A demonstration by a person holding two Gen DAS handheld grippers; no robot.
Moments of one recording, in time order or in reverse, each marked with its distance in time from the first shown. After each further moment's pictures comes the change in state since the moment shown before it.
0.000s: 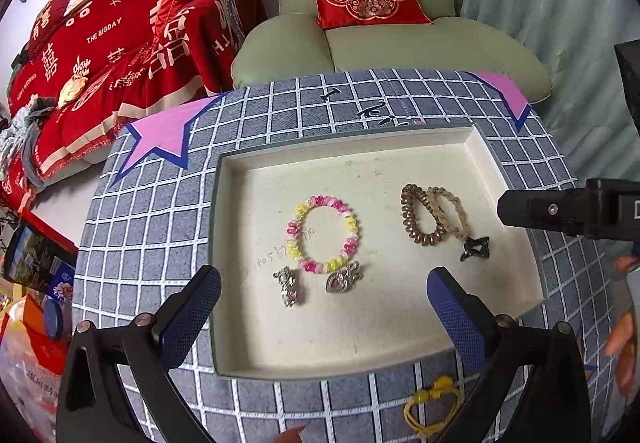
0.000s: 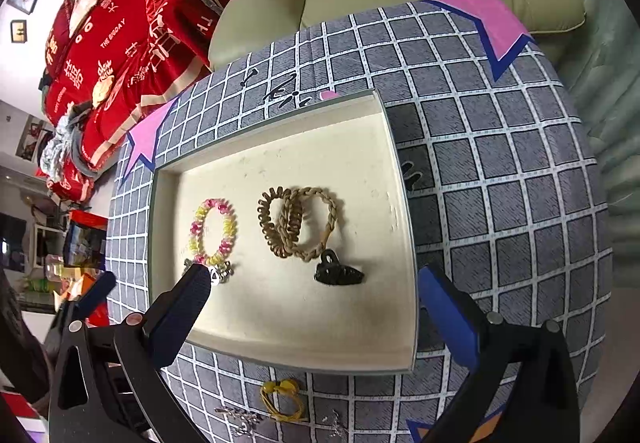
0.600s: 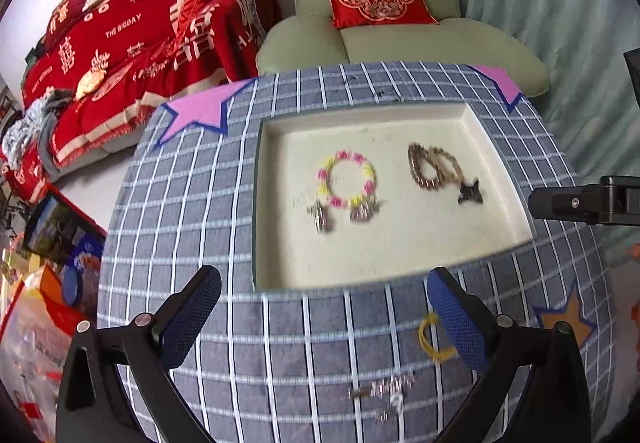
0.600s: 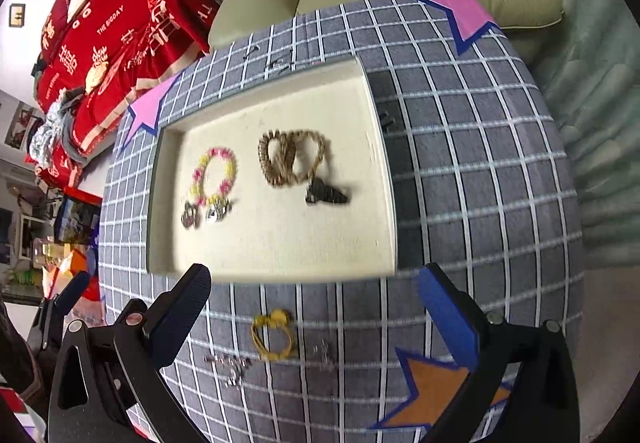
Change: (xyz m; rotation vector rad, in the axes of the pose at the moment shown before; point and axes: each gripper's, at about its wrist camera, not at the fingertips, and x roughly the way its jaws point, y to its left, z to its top) left arm -0.052 0.020 -0.058 -0.016 0.010 0.022; right arm -0.038 0.006 -0.057 -0.019 0.017 -0.066
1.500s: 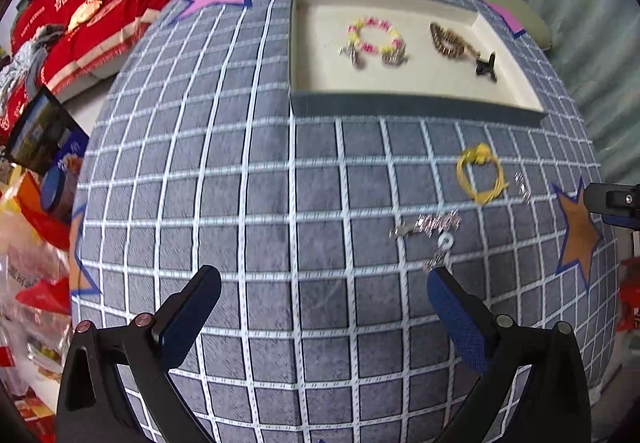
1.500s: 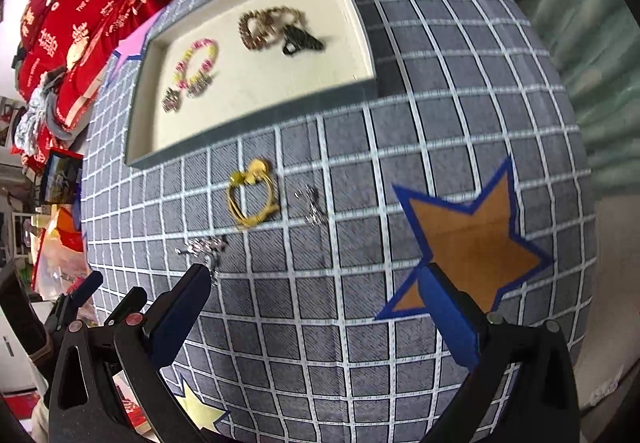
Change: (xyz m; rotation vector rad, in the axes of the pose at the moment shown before) left arm 0.013 0.042 -0.118 -0.069 0.209 -0.066; right arm 0.010 -0.005 -0.110 0.062 0.139 -0.045
